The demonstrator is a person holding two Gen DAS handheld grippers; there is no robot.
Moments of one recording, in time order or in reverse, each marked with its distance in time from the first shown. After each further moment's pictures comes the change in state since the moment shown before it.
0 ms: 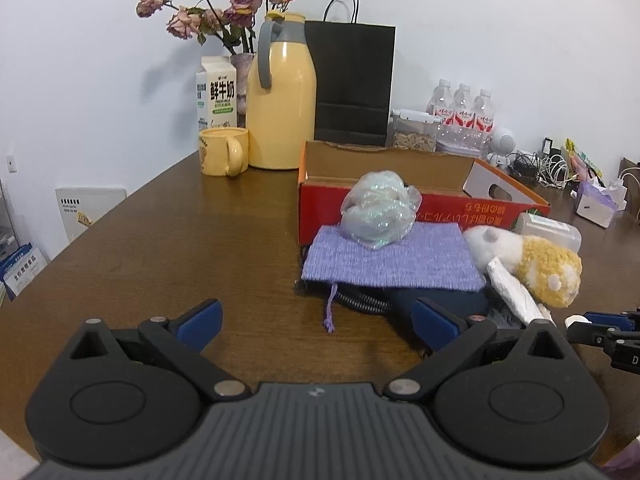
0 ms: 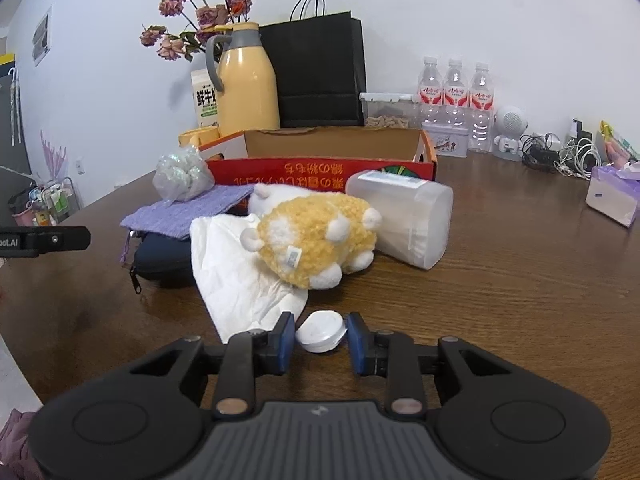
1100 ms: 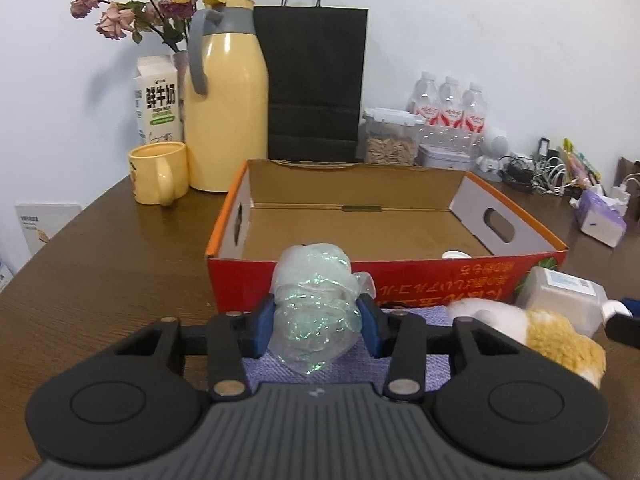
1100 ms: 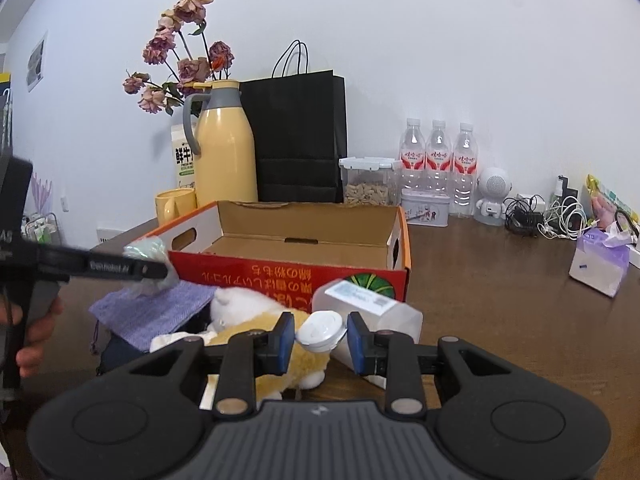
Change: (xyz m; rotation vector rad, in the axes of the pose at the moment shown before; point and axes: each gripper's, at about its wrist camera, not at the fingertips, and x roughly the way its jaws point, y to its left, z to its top) left arm 0.099 -0.044 0.059 0.028 0.018 -0.067; right arm 0.008 -0.015 0.062 -0.018 -0.145 -0.053
